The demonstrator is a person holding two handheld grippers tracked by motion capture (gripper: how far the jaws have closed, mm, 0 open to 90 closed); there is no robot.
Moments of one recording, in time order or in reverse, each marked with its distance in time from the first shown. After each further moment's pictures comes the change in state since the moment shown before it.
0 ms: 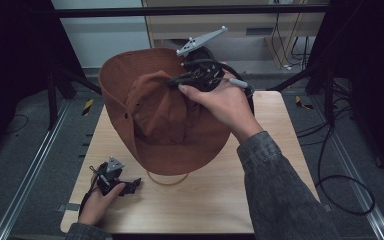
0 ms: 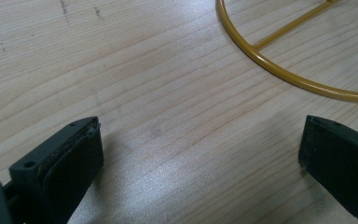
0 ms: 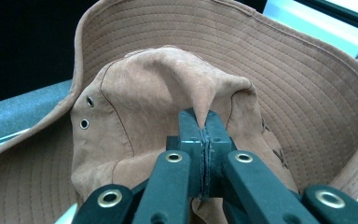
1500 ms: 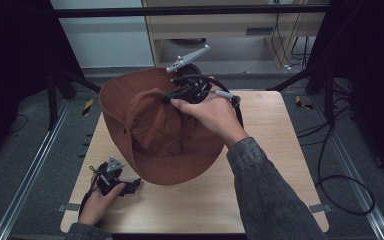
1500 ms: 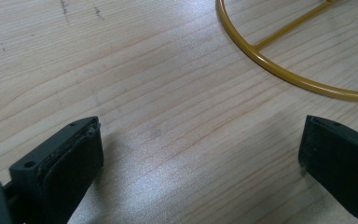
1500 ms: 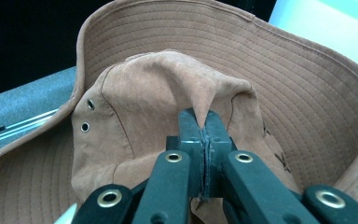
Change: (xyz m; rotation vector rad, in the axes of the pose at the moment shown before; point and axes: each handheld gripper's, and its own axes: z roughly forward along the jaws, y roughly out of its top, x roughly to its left) left arm 0.000 0.000 0.000 0.002 0.000 0.001; right arm 0.002 -0.023 0.040 0.069 0.053 0.023
